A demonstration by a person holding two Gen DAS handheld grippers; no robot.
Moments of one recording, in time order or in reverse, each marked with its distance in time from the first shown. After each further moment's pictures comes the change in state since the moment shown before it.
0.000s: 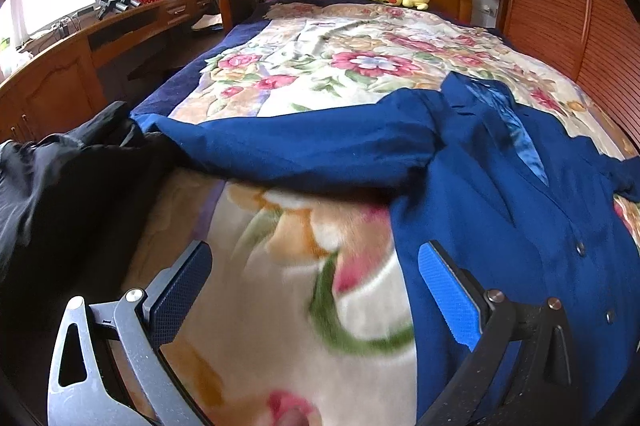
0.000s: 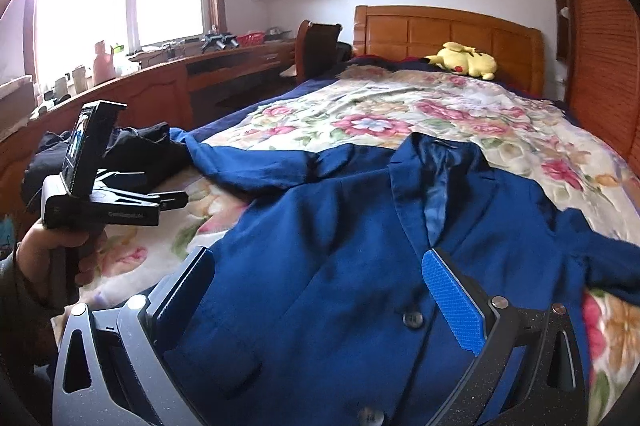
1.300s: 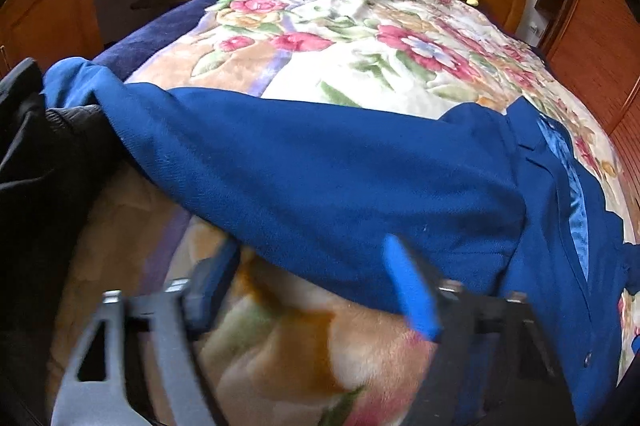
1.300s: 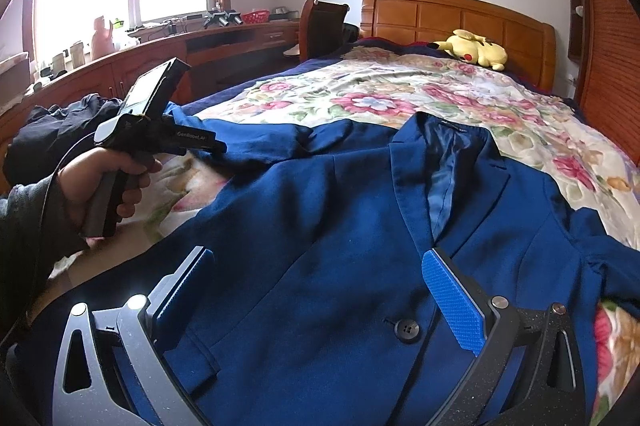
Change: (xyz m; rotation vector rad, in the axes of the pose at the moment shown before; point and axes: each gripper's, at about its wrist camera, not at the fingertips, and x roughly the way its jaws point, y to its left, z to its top) left arm 0.114 0.031 0.050 -0.218 0.166 -0.036; right arm 0.022 -0.007 -0.005 -0.040 0.062 0.000
